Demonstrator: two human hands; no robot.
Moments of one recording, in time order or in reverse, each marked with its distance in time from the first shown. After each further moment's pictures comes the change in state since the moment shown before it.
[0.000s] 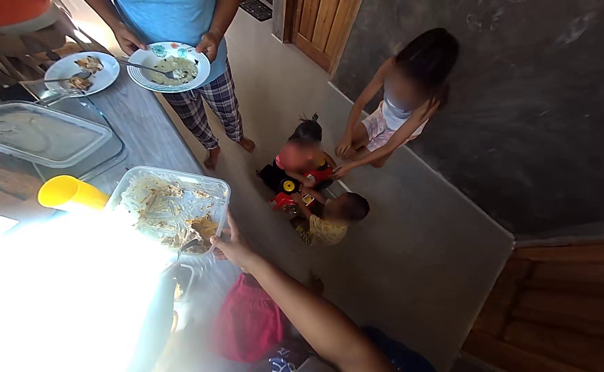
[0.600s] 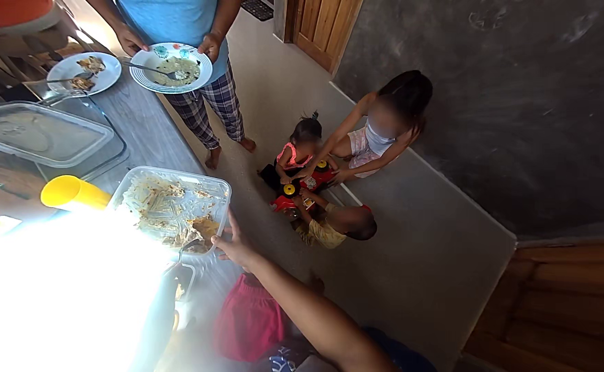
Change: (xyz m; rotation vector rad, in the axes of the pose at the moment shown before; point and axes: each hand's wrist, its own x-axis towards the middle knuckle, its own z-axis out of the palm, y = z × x) left_hand -0.001 0.000 0.000 -0.017 -0.012 -0.004; right_hand 0.001 0.000 -0.003 -0.049 0.013 -0.003
